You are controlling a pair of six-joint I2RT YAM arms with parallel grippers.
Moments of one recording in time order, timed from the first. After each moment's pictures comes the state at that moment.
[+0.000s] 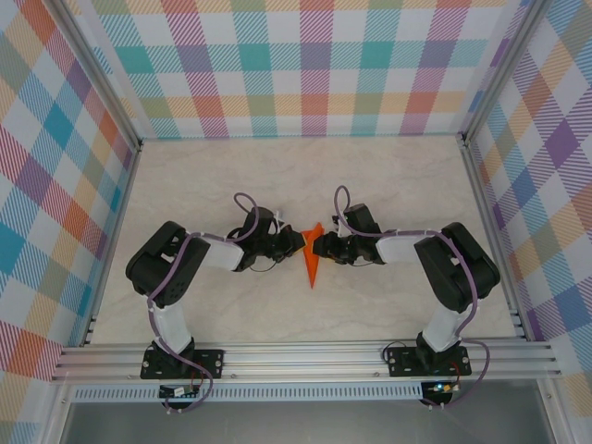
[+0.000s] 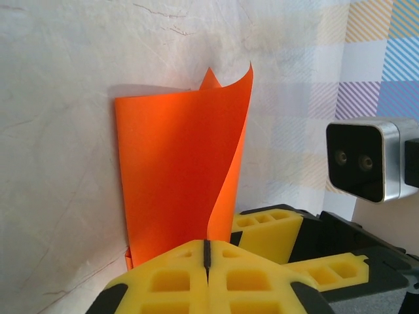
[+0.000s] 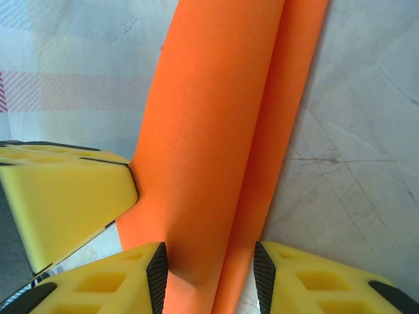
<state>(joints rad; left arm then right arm) -0.56 1.84 0.77 0.45 0.50 -1.07 0.53 1.75 0.76 0.10 -0.53 0.76</state>
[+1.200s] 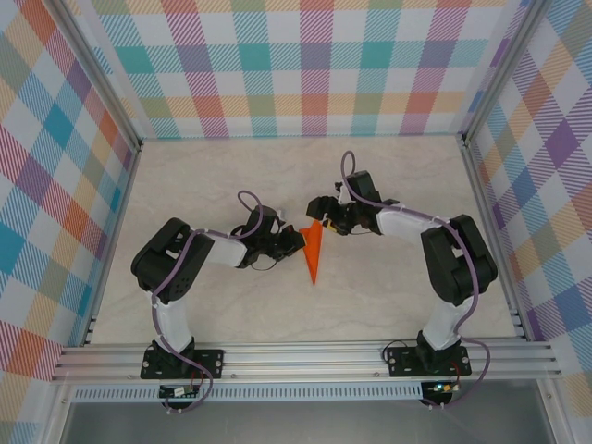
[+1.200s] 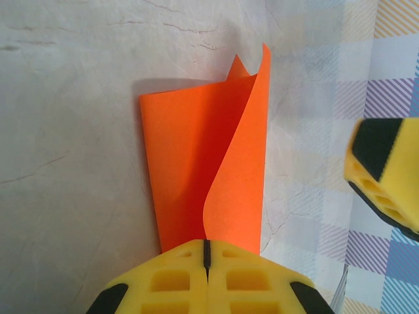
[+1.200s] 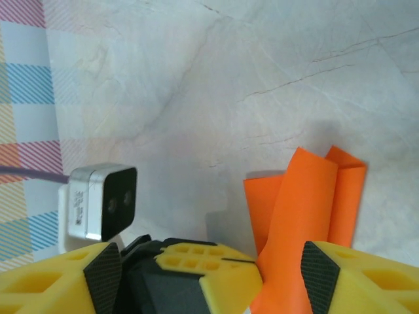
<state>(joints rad) -0.56 1.88 0.81 0.39 0.47 -1.00 0.45 1.80 1.08 -0.10 -0.51 0.82</state>
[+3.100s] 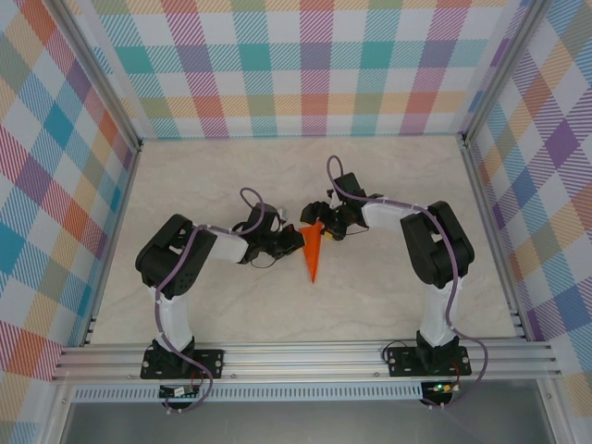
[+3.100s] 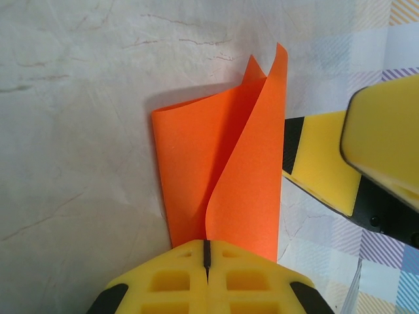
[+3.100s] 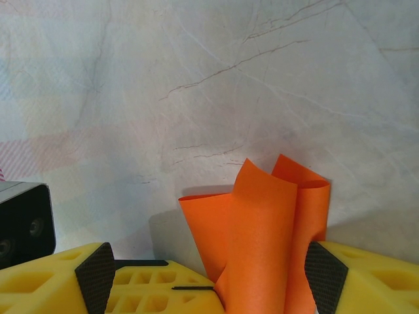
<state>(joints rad) -0.54 1.93 0.86 0.35 0.50 -0.94 0.49 1.97 1.20 -0.23 -0.48 0.81</state>
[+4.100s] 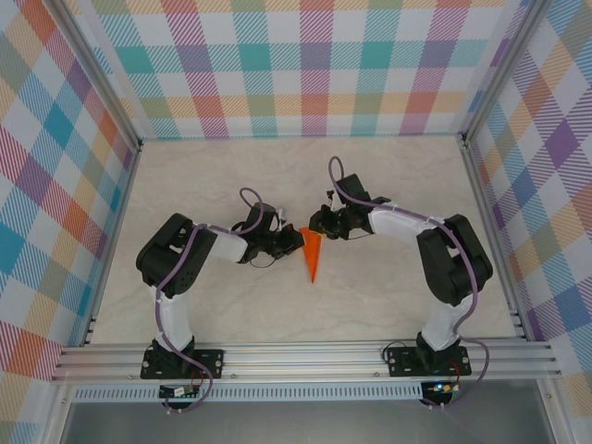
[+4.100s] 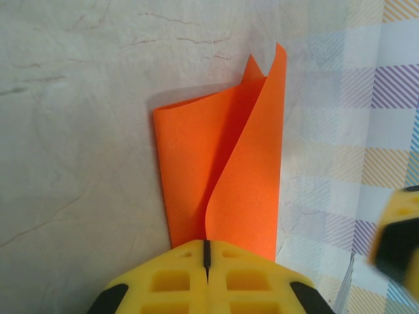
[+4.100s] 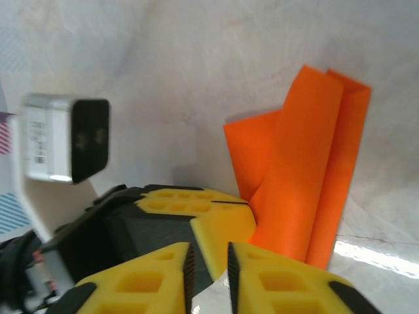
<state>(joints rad) -0.53 1.94 0.86 0.36 0.53 -0.94 0.53 1.82 1.13 -0.28 -0.47 0.79</state>
